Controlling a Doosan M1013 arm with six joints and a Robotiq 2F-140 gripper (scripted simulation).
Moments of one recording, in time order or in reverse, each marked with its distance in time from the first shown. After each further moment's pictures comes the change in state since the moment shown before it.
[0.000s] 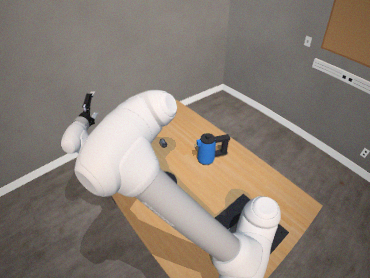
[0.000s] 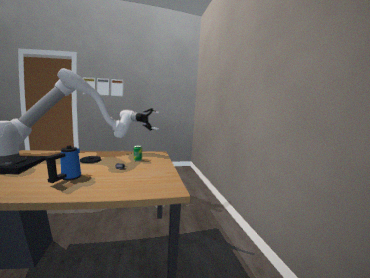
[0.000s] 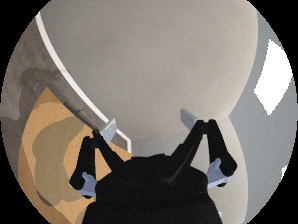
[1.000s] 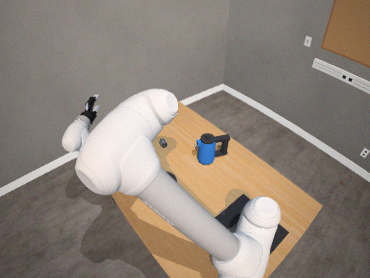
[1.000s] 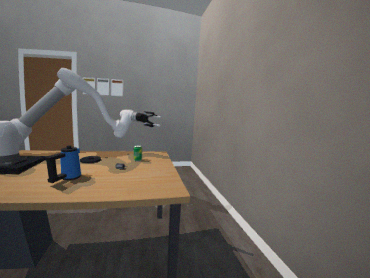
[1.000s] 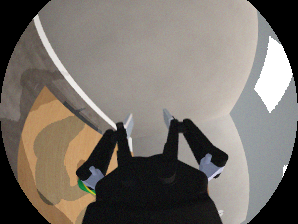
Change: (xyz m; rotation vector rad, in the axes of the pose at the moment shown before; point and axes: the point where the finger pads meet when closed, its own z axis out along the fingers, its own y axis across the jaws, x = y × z) arm -0.011 0.002 0.006 0.008 -0.018 0.016
